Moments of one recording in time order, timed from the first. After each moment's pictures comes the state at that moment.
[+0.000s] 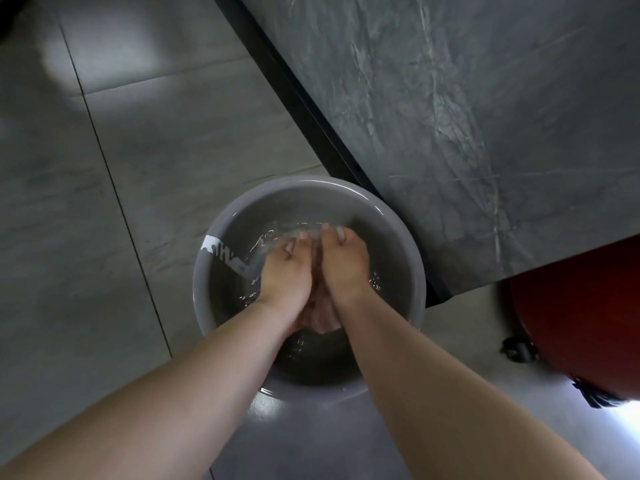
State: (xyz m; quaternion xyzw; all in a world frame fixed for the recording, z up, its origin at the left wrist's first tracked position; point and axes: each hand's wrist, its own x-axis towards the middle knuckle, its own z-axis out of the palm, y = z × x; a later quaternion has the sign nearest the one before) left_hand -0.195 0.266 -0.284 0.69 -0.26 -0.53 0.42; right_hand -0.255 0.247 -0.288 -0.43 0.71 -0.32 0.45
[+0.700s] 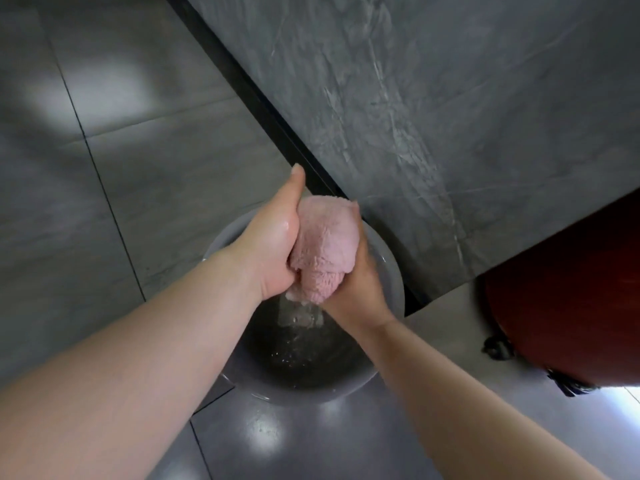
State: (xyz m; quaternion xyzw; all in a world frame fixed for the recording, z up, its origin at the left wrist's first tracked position) left_hand -0.185 0.242 -0.203 0.44 -0.22 -0.79 0.36; right_hand -0.292 0.273 -0.274 -0.62 0.56 -0.36 0.42
